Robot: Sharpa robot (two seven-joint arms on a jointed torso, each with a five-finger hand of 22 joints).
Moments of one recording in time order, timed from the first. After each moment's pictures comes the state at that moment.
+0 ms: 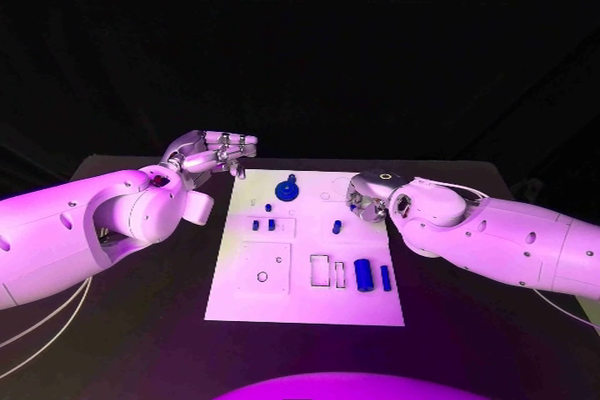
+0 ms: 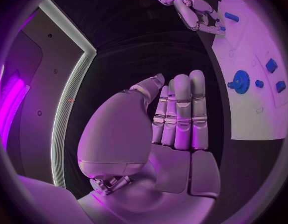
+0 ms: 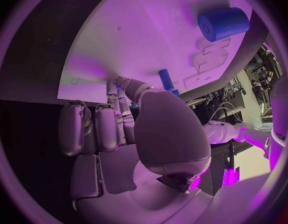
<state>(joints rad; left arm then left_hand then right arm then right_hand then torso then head) 1.19 -0.95 0.02 1.58 -0.13 -0.31 0.25 1.37 -0.17 0.41 0.06 0.16 1.08 0.15 0.07 0.12 1.14 0.08 0.32 0.19 1.25 0.00 0.89 0.55 0.17 1.07 0.09 0.86 0.63 1.18 -0.67 -0.13 1.36 -1.70 -0.25 -0.26 1.40 -0.11 0.54 0.00 0.20 1.12 0.14 0.10 0.20 1.19 0.07 0.18 0.11 1.47 0.00 1.32 1.27 0.07 1.39 0.10 1.36 1.31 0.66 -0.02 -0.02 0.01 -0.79</state>
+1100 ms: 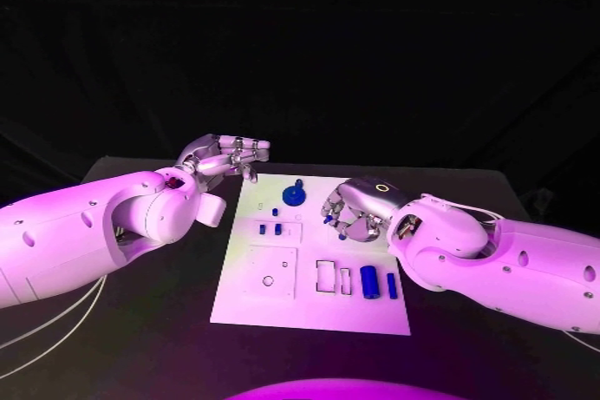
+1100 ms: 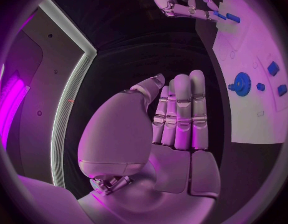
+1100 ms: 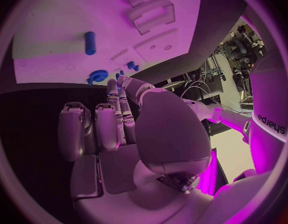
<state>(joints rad) 1.19 -0.93 0.02 1.57 -0.13 -0.30 0.24 1.38 -0.16 0.41 0.05 0.16 1.08 0.15 0.07 0.11 1.14 0.08 0.32 0.19 1.25 0.00 0.89 0.54 0.17 1.07 0.09 0.85 0.63 1.20 -0.76 -0.12 1.72 -1.68 -0.38 -0.27 1.38 -0.13 0.52 0.00 0.19 1.13 0.14 0.10 0.21 1.20 0.07 0.17 0.11 1.46 -0.01 1.33 1.27 0.07 1.42 0.10 1.40 1.31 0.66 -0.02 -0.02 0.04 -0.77</state>
